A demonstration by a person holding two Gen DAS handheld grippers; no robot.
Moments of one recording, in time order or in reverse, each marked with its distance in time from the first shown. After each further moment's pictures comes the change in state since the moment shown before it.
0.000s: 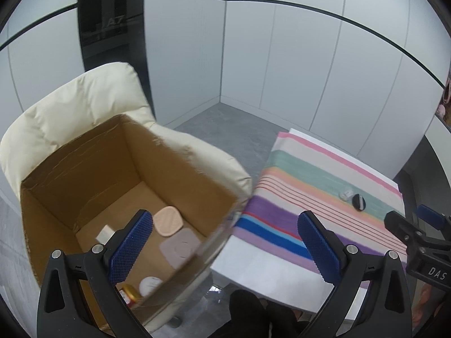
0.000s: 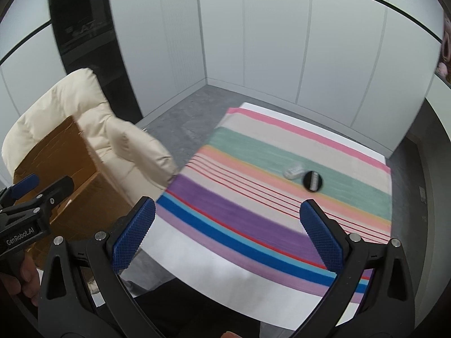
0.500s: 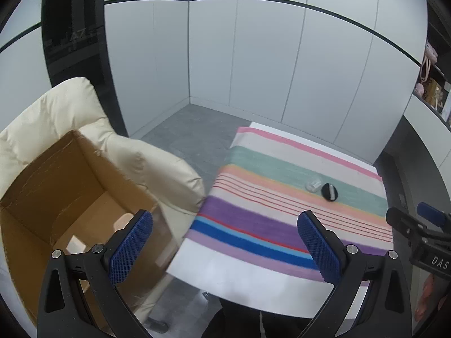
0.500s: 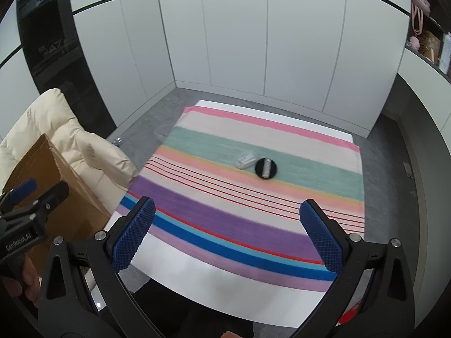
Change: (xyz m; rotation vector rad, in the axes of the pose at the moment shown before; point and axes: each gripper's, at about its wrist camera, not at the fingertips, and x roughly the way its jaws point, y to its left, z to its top) left arm 0.010 -0.074 -0.001 0.100 0.003 -0.096; right arm -0.014 -0.080 -0.017 0.115 0.007 -0.089
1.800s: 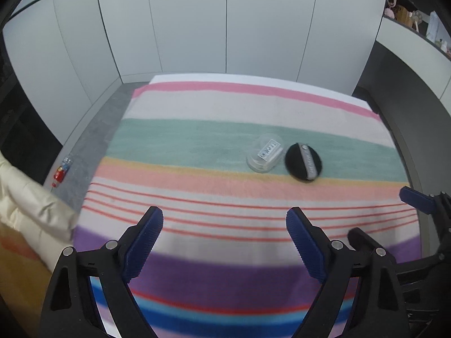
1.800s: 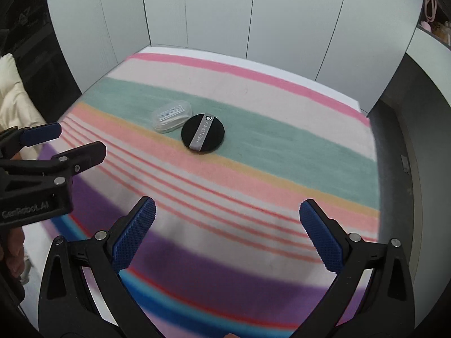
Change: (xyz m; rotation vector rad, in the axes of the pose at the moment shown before) left arm 0.230 -0.163 -0.010 0.270 0.207 -0.136; right arm 0.198 -0.107 -0.029 -0.050 0.144 -0.066
